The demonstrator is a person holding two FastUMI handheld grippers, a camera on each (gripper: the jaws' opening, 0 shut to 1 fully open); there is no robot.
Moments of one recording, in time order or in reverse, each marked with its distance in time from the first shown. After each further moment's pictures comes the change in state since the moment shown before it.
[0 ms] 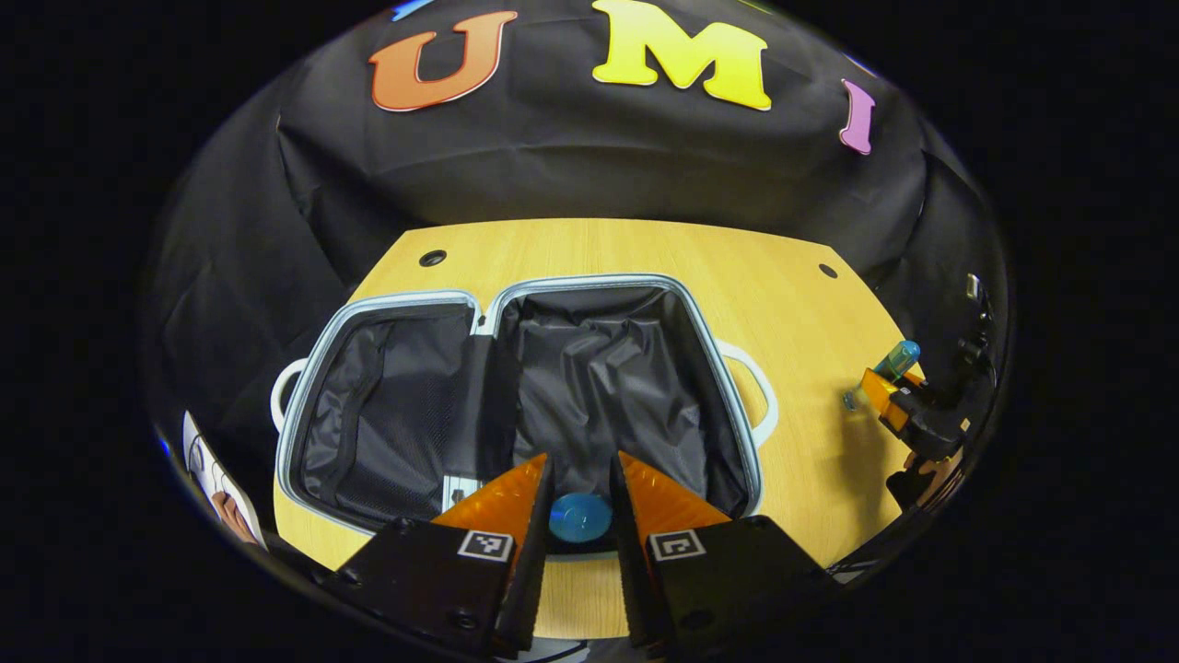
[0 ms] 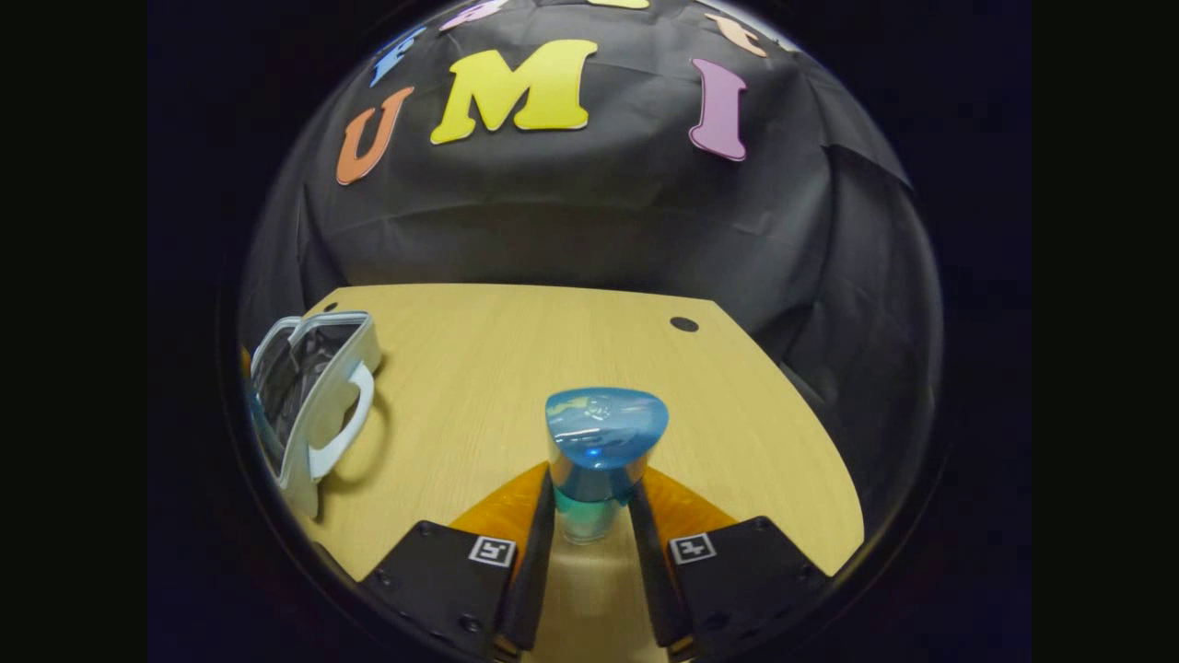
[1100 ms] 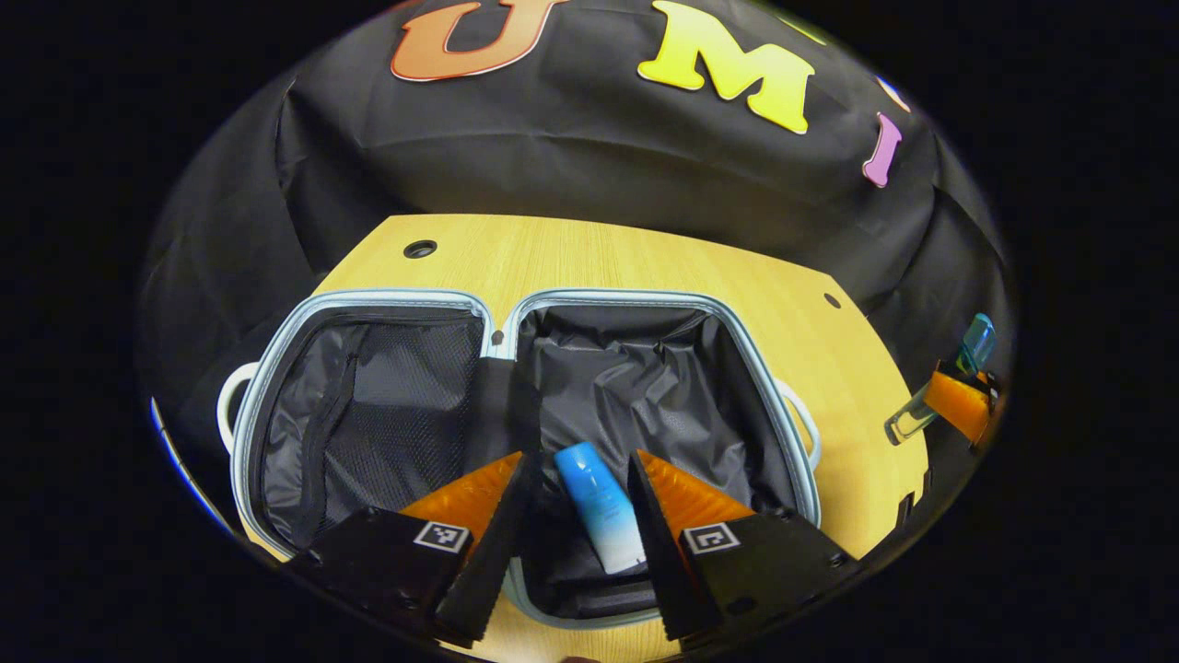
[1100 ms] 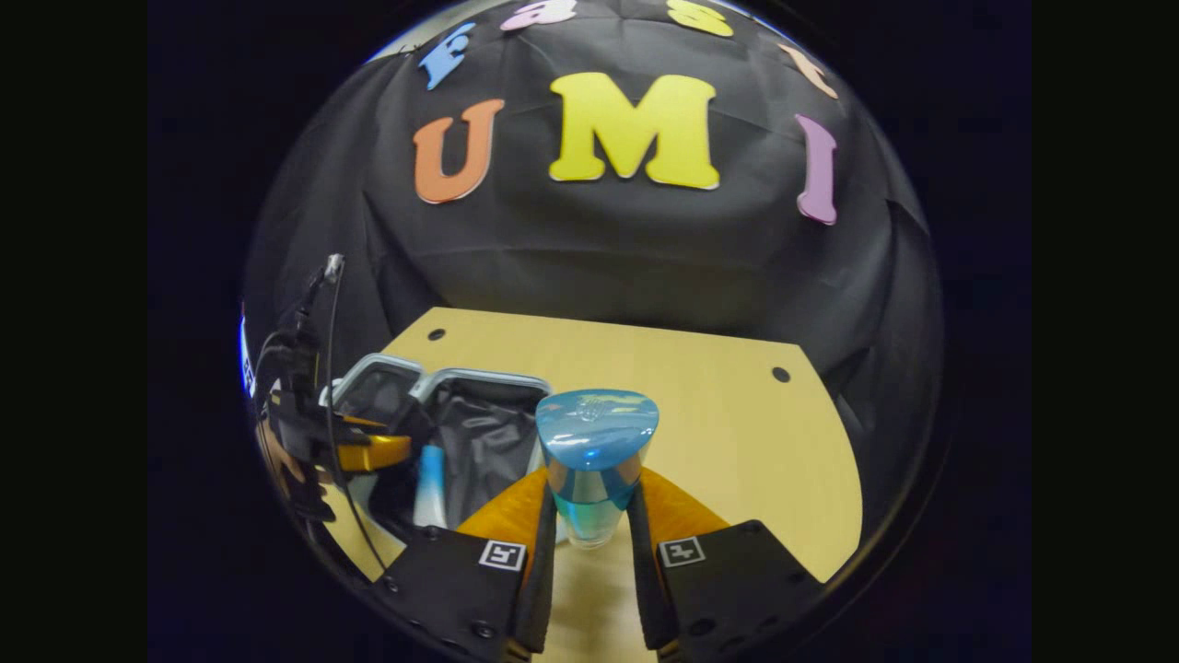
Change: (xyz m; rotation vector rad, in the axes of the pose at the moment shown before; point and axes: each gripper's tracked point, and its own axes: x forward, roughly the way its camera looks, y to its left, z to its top) left arm 0.049 0.054 0.005 -0.108 -0.048 -0.116; right arm -0.123 0.208 0.096 -0.071 0.053 0.281
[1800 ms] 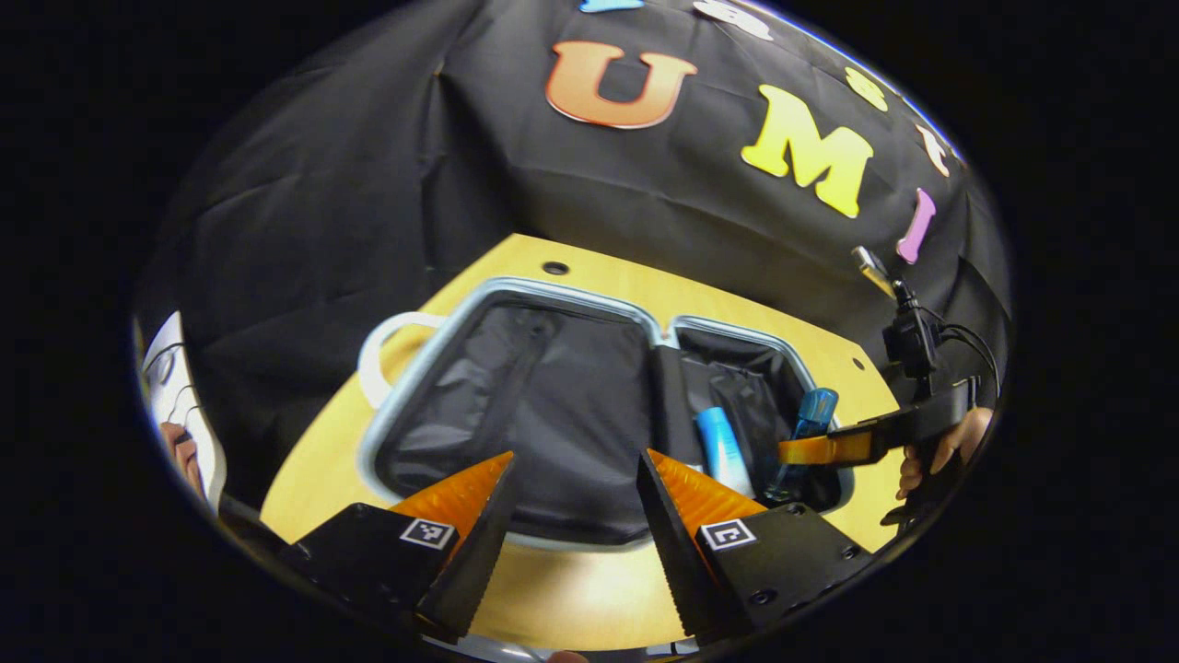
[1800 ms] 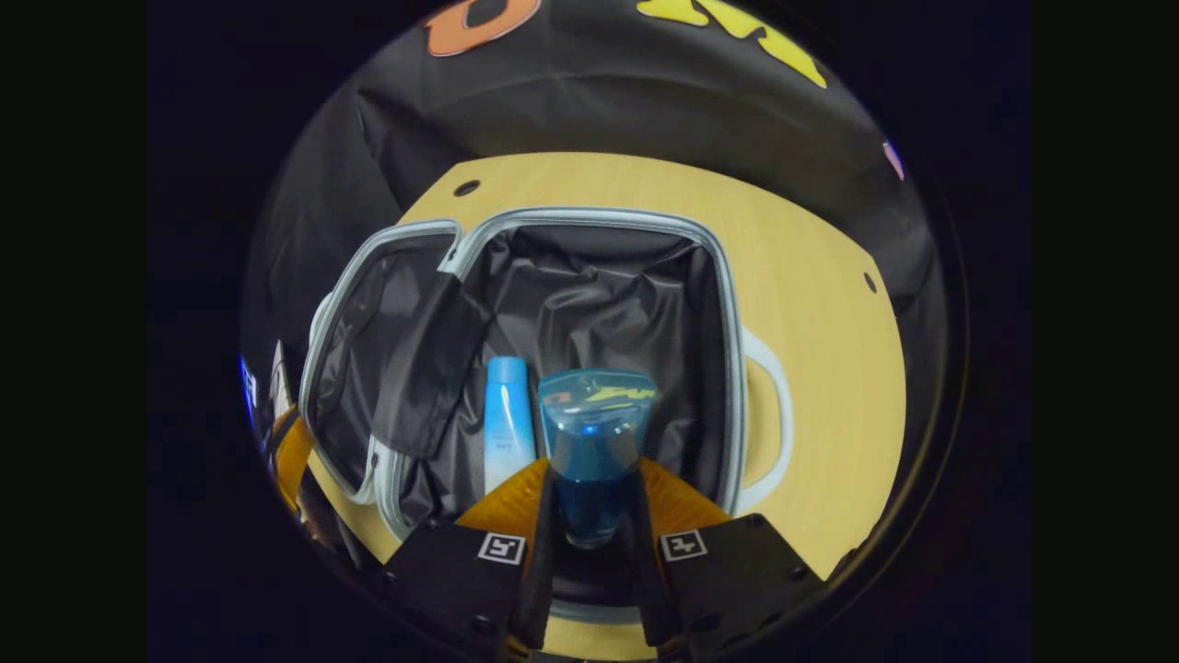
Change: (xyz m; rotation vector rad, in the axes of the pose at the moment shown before) left arm -0.112 0.142 -0.052 -0.192 -0.207 0.170; right arm 0.091 0.101 -0.098 0.015 0.522 -0.005
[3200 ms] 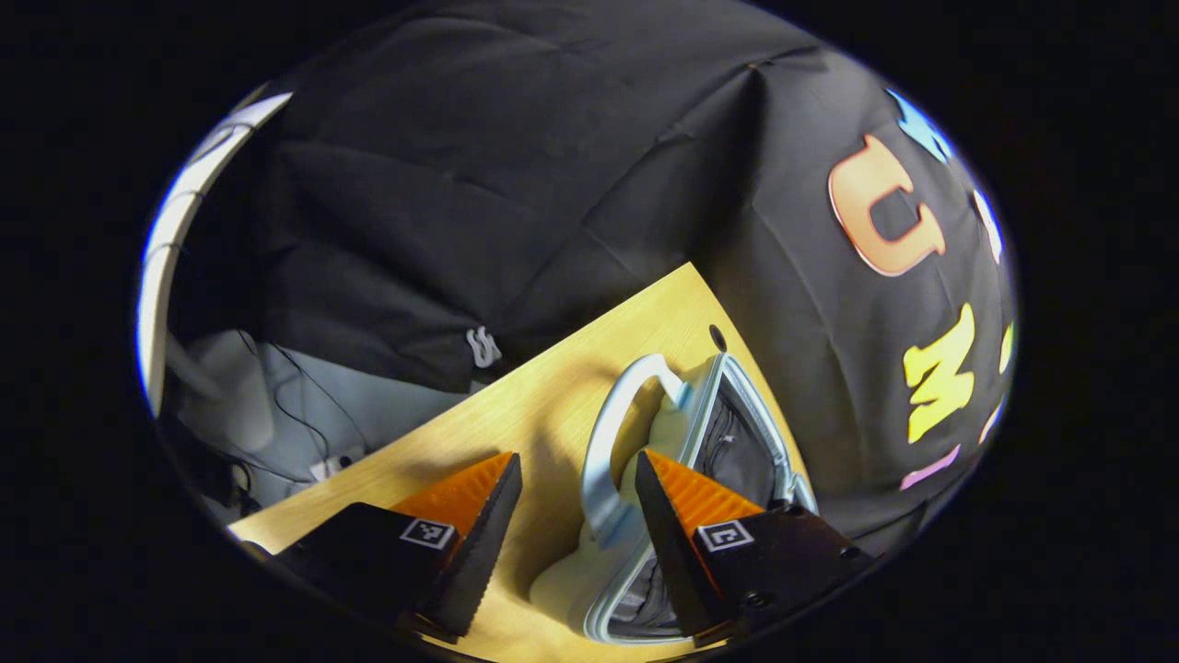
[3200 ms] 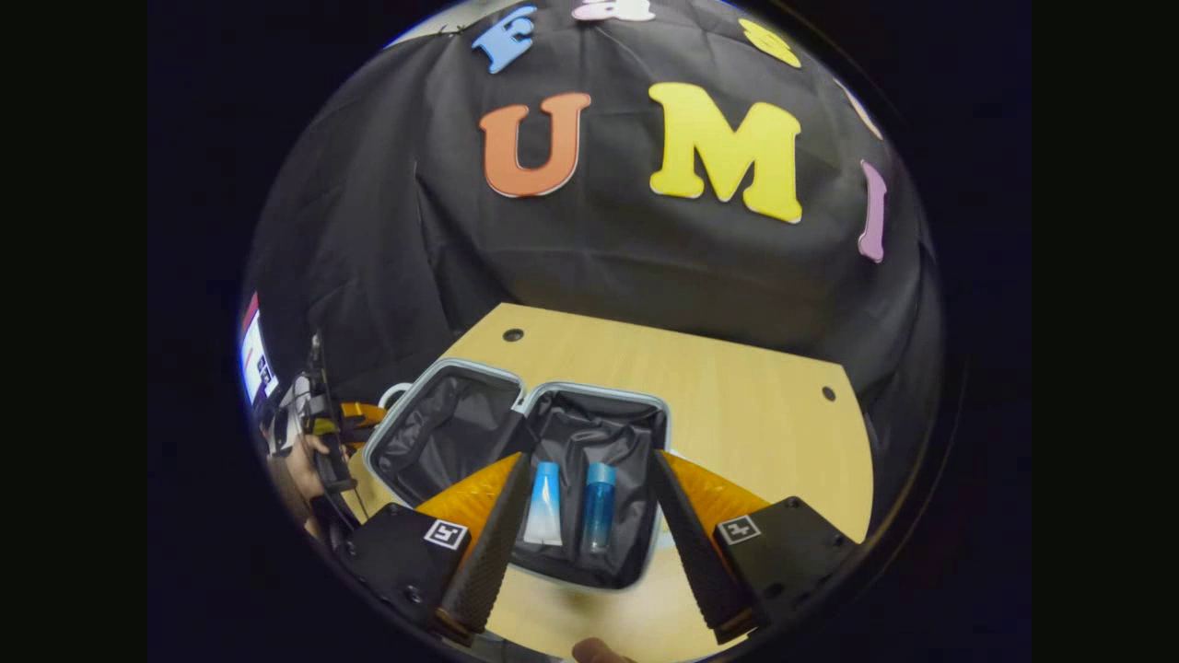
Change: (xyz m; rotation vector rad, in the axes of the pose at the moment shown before) left arm 0.112 0.149 0.016 -0.745 0.054 -0.035; right arm -0.203 -0.009 0.045 -0.112 -0.514 0.058
